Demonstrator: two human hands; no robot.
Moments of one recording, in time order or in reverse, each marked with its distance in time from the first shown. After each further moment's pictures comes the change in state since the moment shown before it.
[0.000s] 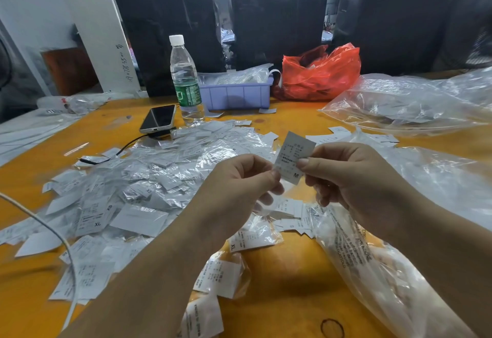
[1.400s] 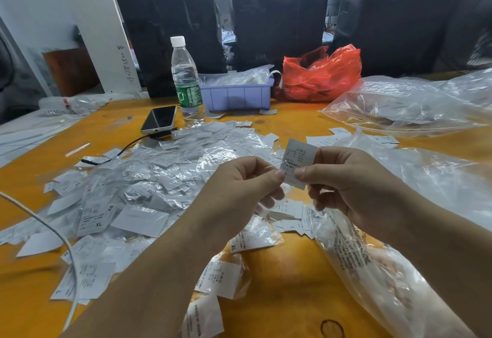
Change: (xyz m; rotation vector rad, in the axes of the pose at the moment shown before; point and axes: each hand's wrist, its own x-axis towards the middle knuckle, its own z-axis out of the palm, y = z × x) left_hand -0.001 0.002 0.002 -0.034 -0.004 -0.005; right_hand 0.004 0.005 -0.002 0.017 -0.056 0.094
